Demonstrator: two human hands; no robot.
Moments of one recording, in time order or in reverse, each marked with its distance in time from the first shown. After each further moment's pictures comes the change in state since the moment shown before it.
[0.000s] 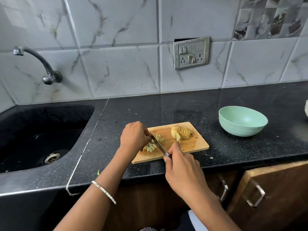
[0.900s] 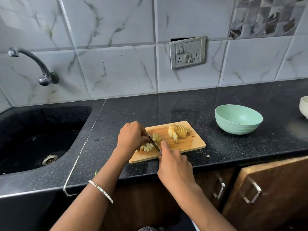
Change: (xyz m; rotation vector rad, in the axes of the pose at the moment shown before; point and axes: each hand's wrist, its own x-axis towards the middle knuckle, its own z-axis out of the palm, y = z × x) left_hand -0.001 0.002 -0.003 -0.028 -0.059 0.005; right_hand 0.009 -0.009 0.012 -0.132 -0.013 0.000
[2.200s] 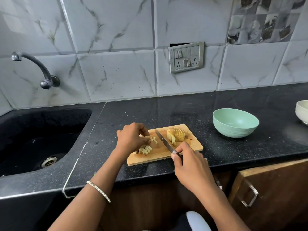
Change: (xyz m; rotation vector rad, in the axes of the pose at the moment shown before) left_hand 0.005 -0.004 0.001 -0.043 0.023 0.014; right_hand -0.003 0.043 -0.025 0.196 0.031 0.092
